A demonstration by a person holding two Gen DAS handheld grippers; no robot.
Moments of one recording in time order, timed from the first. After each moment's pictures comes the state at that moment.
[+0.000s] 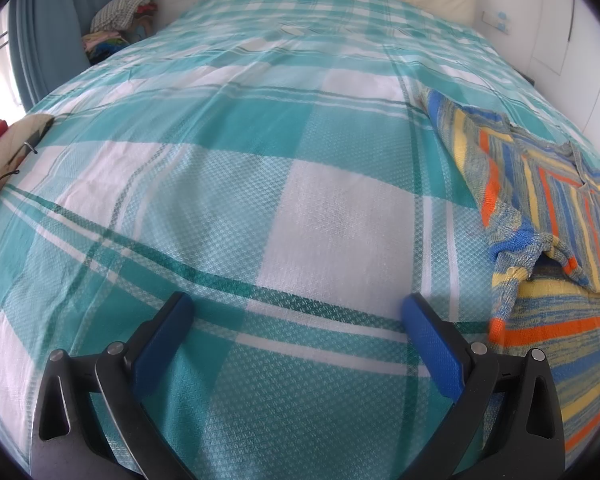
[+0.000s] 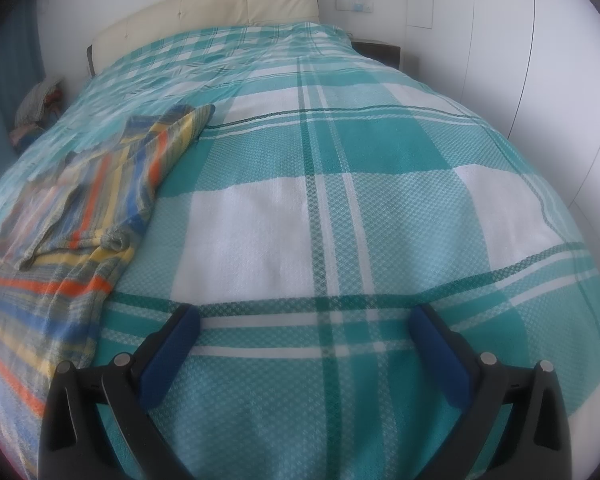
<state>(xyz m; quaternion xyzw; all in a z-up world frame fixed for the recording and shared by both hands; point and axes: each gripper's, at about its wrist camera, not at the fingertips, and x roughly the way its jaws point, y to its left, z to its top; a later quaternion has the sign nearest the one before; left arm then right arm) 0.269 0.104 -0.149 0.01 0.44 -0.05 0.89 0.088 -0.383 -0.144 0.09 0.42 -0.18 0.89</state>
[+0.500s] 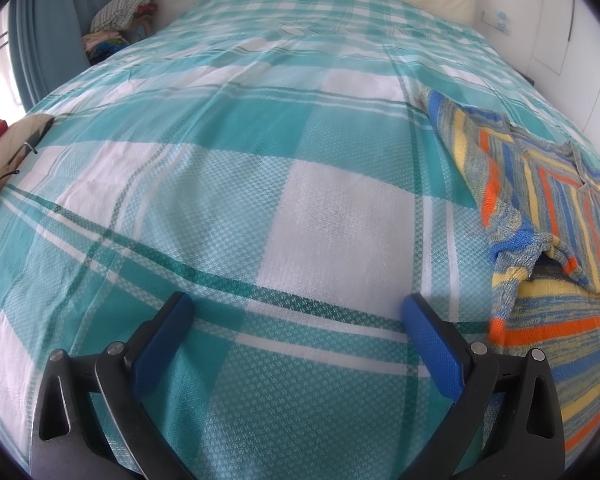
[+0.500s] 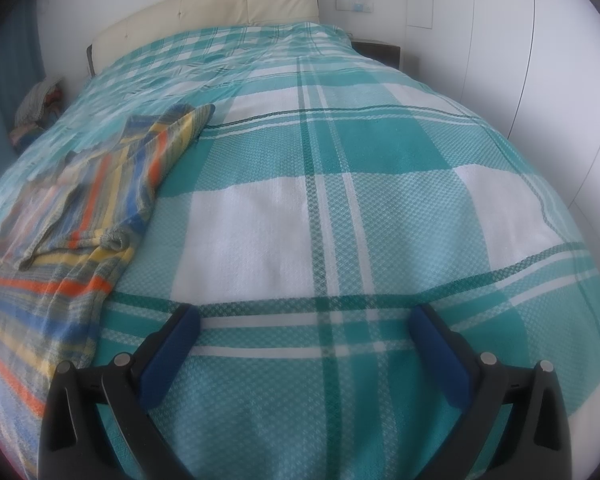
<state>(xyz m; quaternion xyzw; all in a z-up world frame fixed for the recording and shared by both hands) 0.269 0.104 -0.149 0.01 0.44 -0.05 0.89 0.088 -0.383 -0.144 0.09 0.42 -0.18 0.89</state>
